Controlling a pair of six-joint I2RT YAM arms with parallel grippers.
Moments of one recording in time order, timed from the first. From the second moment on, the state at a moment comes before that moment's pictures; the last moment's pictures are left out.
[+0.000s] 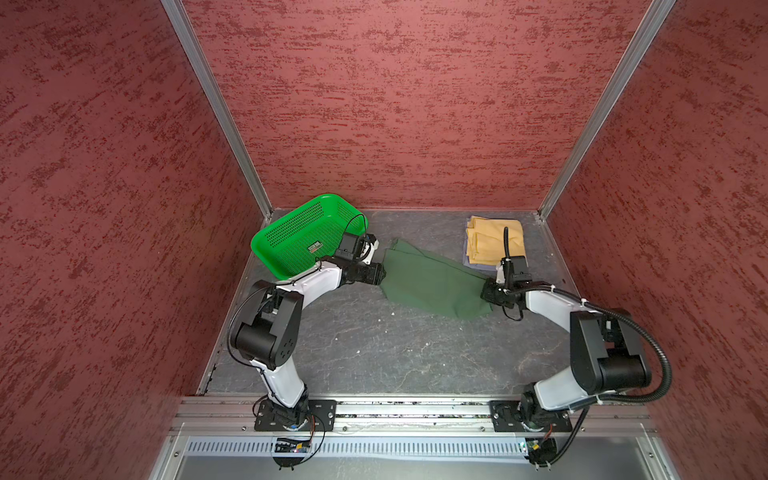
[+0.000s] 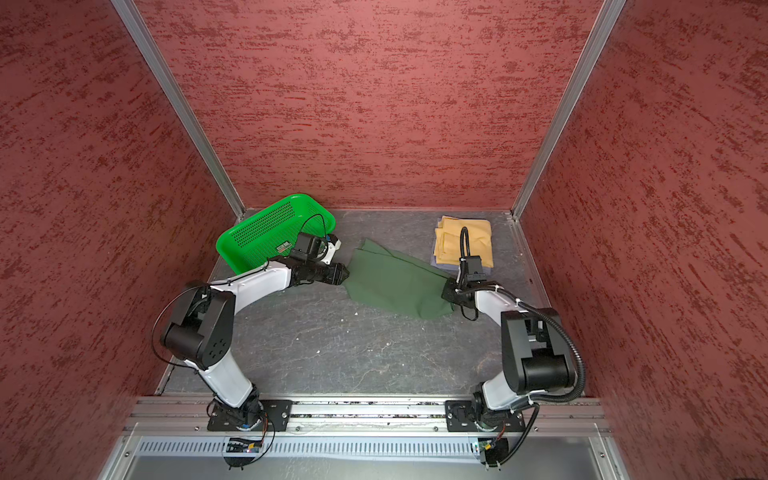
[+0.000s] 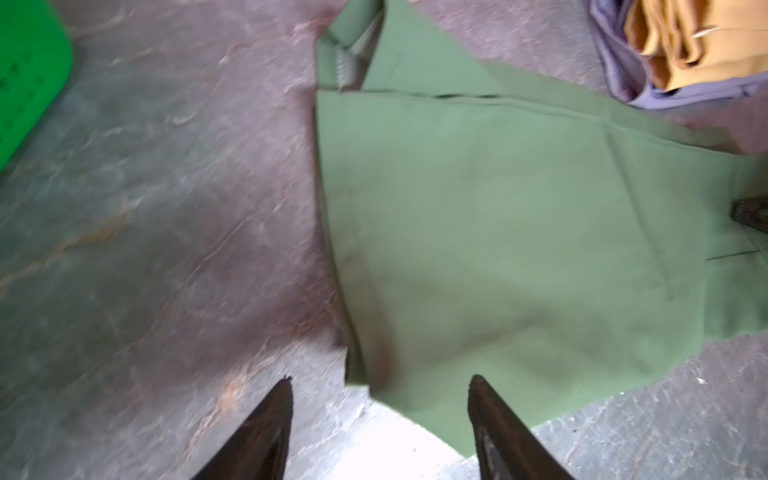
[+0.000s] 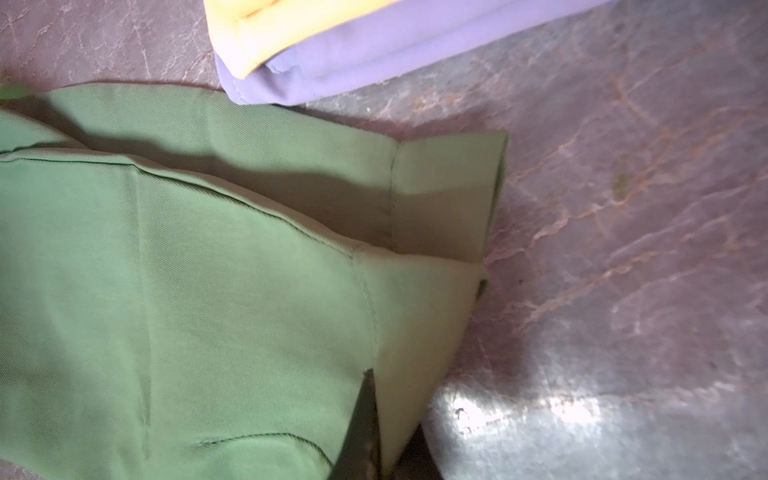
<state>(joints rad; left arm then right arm) -0.35 1.73 1.08 -0.29 0.25 -0.14 0.06 1.54 0.76 -0.25 -0.18 0.45</state>
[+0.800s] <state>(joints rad) -0.57 1.89 1.16 -0.29 0.10 -0.04 0.06 1.54 0.76 -0.25 -0.18 0.43</state>
